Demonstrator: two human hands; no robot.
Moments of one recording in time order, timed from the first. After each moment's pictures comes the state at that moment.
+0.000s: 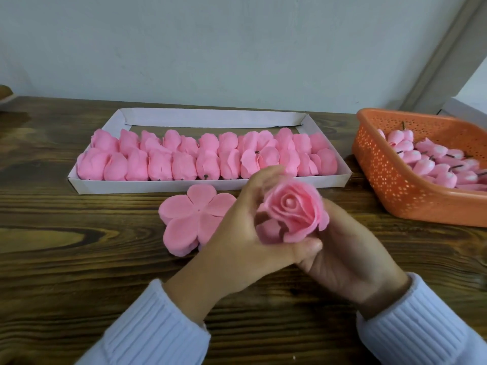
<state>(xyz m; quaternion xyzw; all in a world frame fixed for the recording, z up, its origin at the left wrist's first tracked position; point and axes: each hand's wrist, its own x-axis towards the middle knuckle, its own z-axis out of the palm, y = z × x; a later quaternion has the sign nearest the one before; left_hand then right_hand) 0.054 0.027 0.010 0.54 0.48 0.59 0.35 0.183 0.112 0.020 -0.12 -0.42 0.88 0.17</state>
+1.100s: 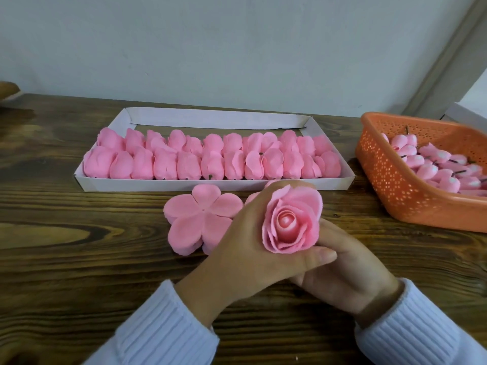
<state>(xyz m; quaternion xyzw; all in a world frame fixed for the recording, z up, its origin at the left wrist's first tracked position) 0.061 0.018 0.018 0.60 0.48 0.59 0.26 0.180 0.102 0.013 -0.10 -0.43 0.89 0.13</state>
